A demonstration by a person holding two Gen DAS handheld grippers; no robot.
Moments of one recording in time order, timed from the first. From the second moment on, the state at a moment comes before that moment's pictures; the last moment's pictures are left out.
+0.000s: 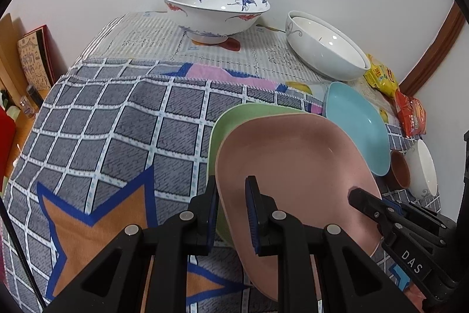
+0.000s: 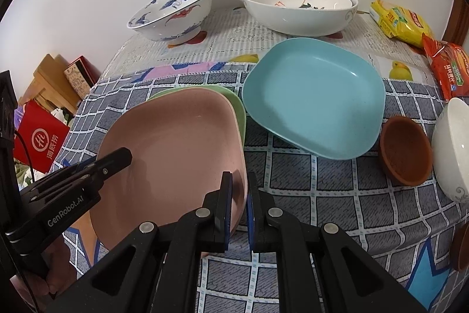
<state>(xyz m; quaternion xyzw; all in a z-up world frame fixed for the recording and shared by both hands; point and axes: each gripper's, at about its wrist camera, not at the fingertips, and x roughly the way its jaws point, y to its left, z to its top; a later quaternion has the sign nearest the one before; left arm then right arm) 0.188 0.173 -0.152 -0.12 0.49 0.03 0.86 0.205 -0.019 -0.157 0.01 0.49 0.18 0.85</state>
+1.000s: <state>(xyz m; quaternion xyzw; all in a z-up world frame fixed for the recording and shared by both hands) 0.222 0.176 -0.156 -0.10 0.46 0.03 0.88 0.215 -0.001 -0.166 -0.03 0.49 0.19 0.85</state>
